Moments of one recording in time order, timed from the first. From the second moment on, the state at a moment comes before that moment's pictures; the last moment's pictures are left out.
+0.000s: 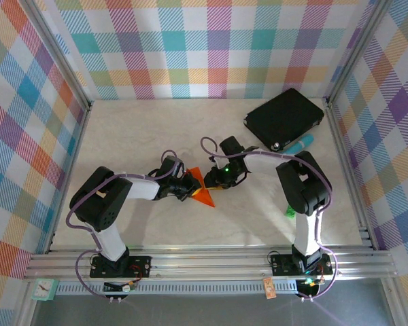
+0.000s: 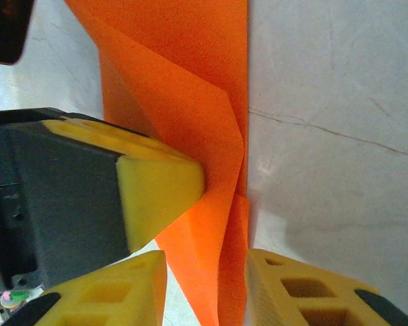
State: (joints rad) left arm -0.54 1.76 0.71 0.20 0.46 -1.15; right arm 0.60 1.96 1.21 -0.48 -0.66 0.37
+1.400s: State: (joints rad) left arm -0.50 1.67 0.73 0.16 0.49 -1.15; right arm 0.66 2.00 1.25 -0.54 -0.51 0.35
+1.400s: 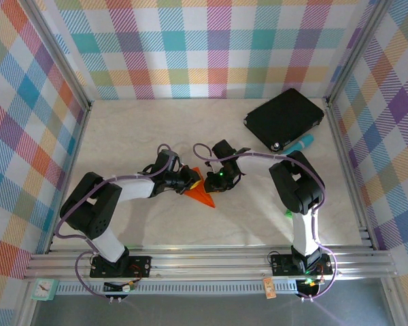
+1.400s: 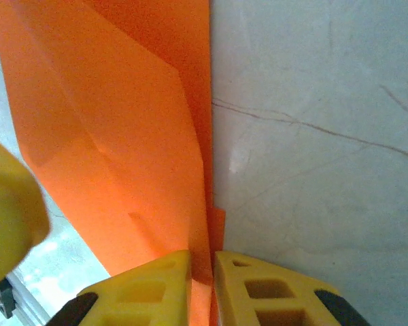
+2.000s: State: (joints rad) left arm -0.50 1.75 0.74 0.18 0.50 -1.15; right arm 0.68 2.00 1.26 -0.57 -0.46 0.35
